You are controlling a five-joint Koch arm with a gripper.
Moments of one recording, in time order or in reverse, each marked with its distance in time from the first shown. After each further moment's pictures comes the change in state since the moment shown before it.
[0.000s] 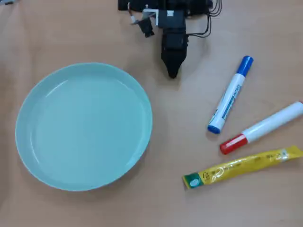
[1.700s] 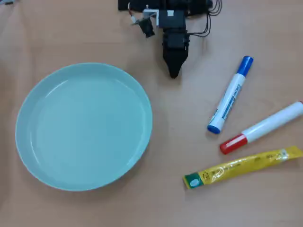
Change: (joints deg) arm -0.4 0.0 0.9 0.0 -3.7
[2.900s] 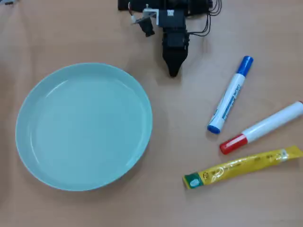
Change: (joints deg) arm 0.4 0.0 1.2 6.8 0.0
